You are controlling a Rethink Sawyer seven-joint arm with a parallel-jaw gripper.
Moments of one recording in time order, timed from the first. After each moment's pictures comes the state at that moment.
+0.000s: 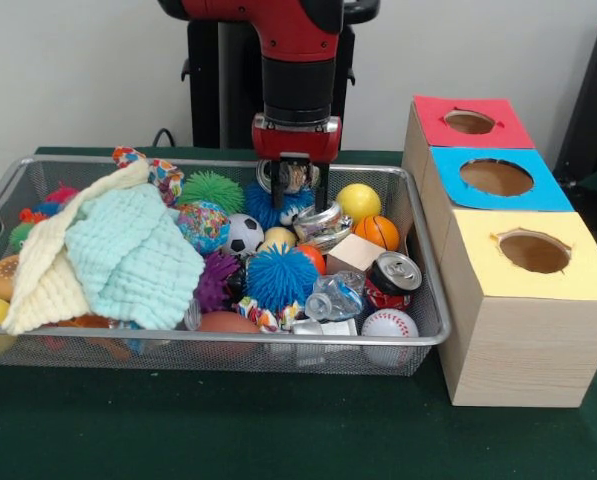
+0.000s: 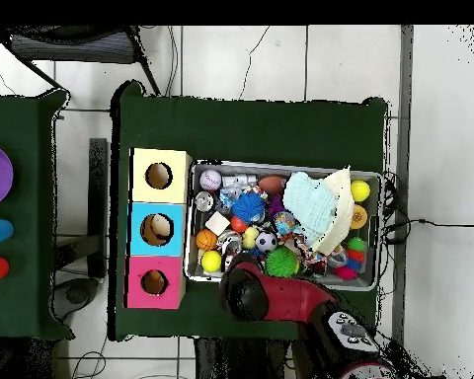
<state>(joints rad) -0.39 -0.56 0.06 2.02 -0.26 -0.03 1.79</state>
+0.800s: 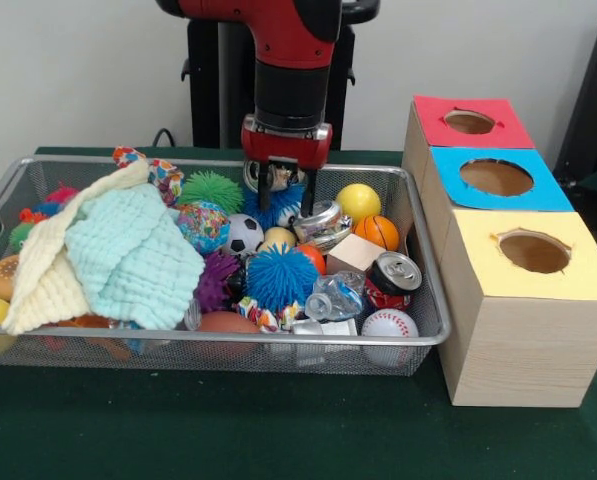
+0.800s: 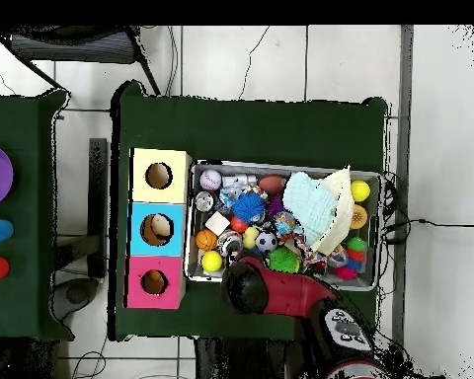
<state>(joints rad) -0.33 -0.55 -0.01 1.97 -0.20 0.03 1.79</state>
